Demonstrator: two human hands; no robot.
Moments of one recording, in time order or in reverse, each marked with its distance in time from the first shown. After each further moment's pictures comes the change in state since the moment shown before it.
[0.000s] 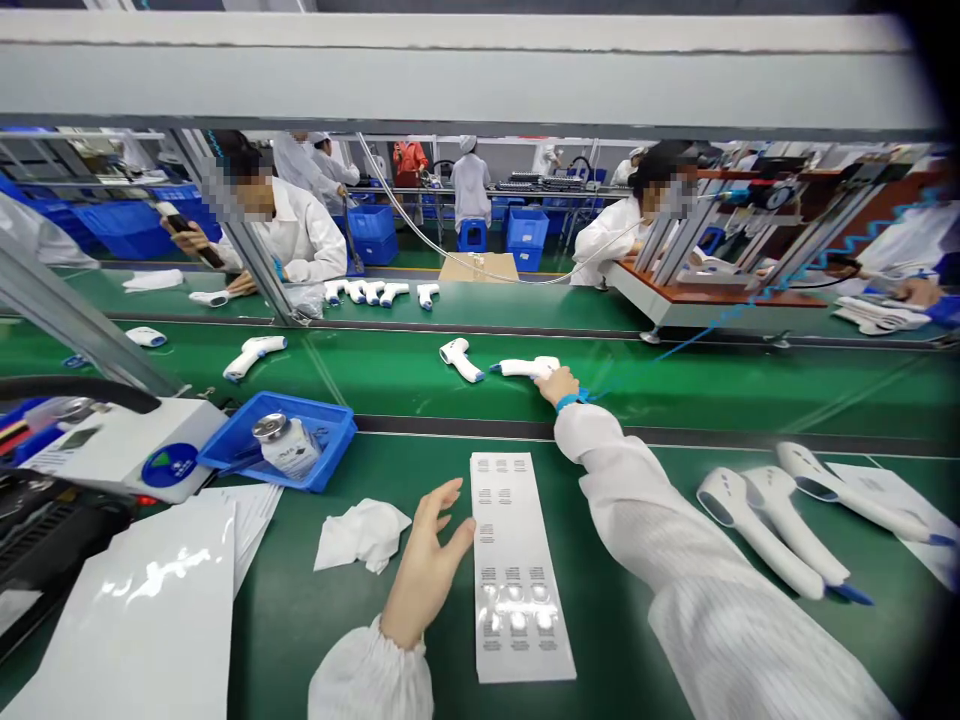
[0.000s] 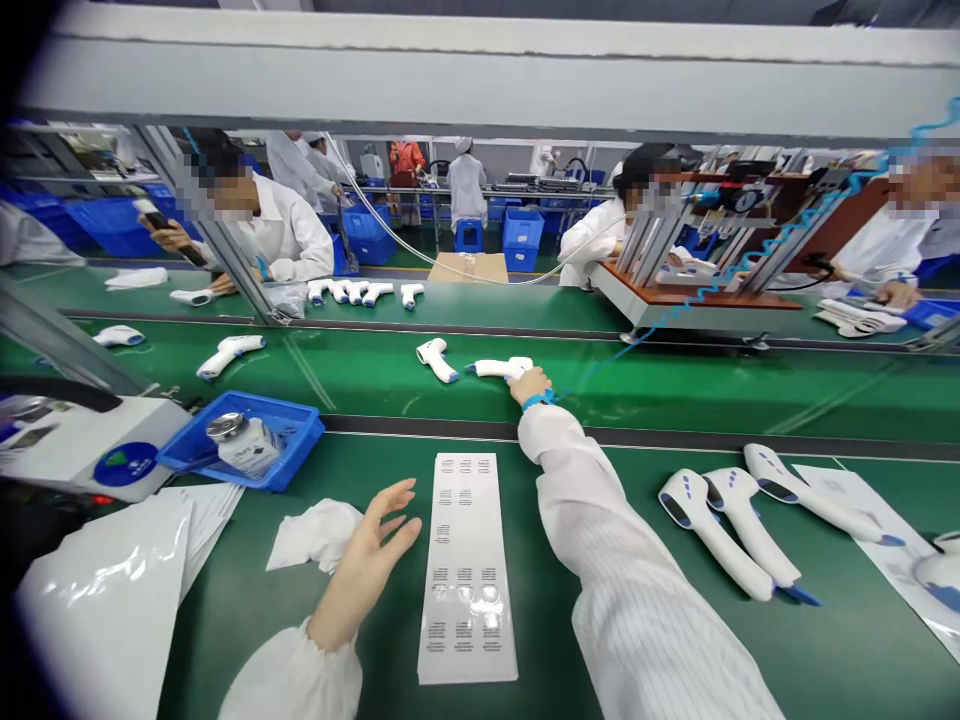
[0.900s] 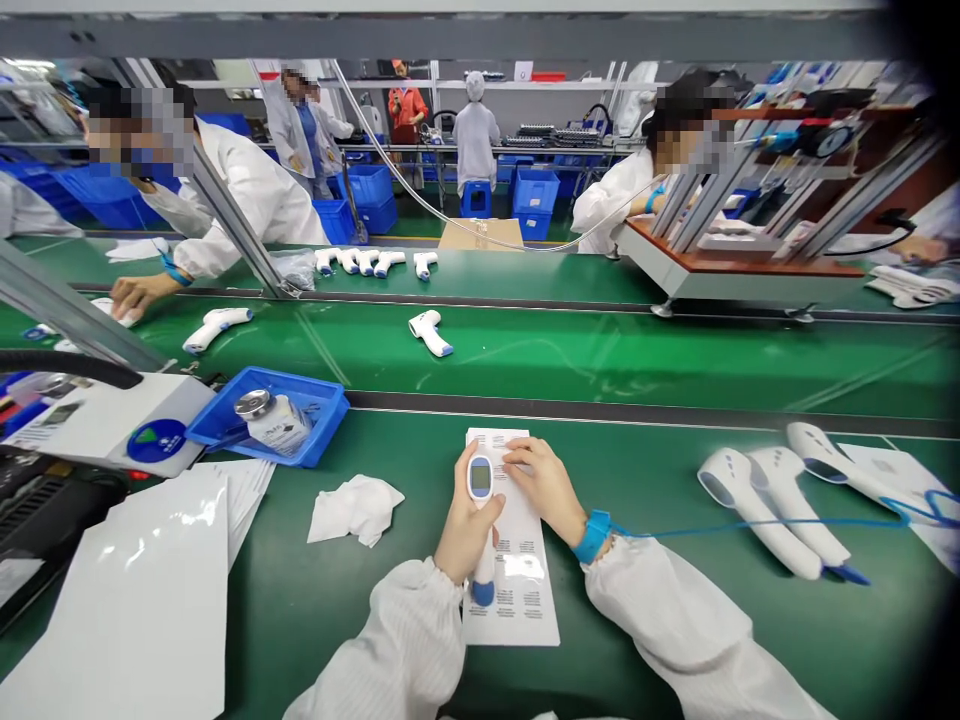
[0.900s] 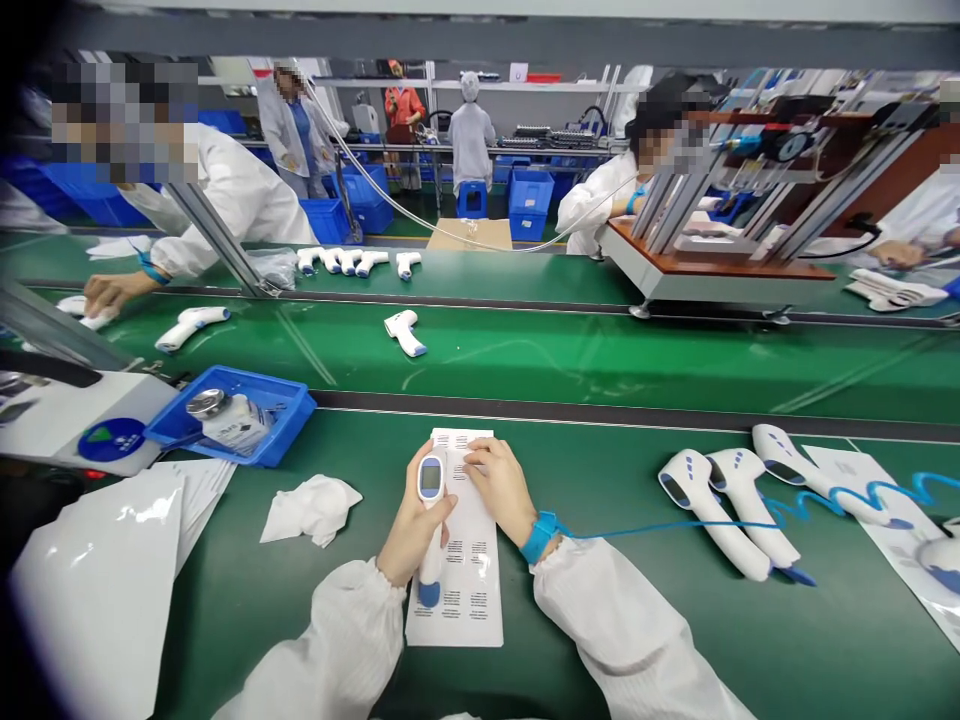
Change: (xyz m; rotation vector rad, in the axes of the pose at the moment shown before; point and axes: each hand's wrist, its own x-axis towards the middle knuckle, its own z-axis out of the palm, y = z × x) left_hand 0.019 -0.009 0.061 -0.400 -0.126 -0.127; right_hand -0.160 0.087 0.034 0.123 -0.250 -0.550
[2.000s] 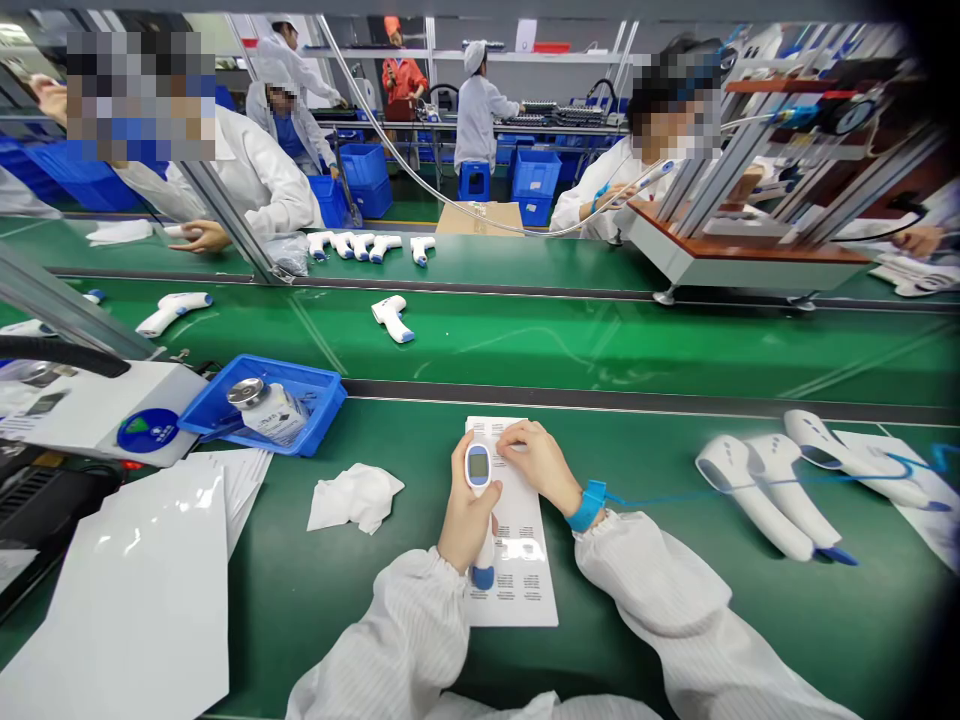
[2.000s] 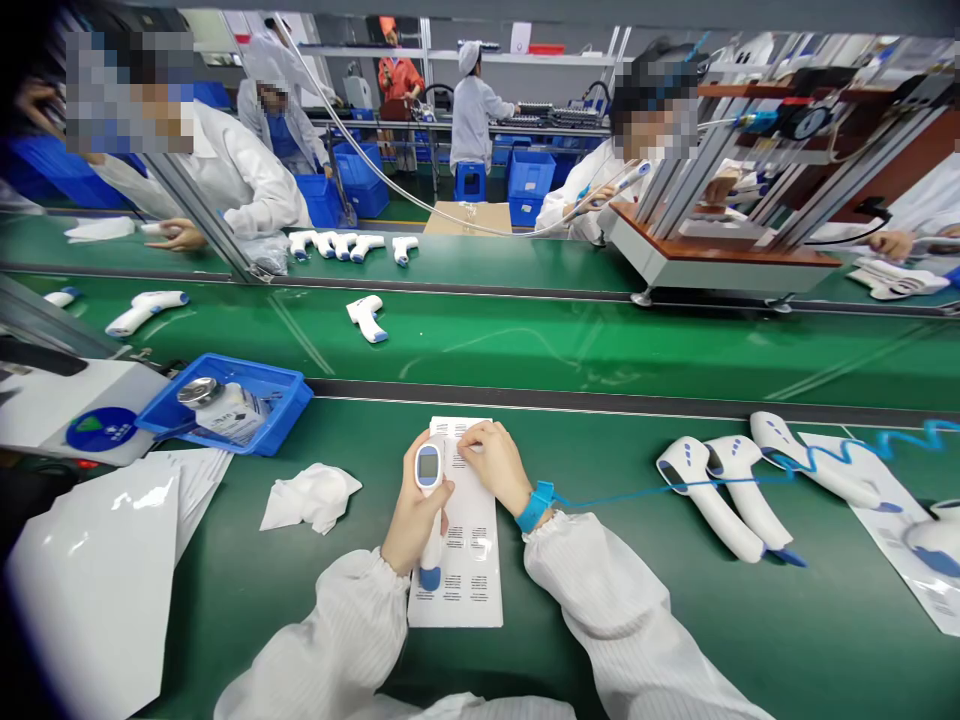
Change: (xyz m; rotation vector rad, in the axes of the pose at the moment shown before) left_hand 0.005 -0.014 -0.004 0.004 0.056 0.038; right_hand 0.018 -0.003 0.000 -0.008 -0.058 0.034
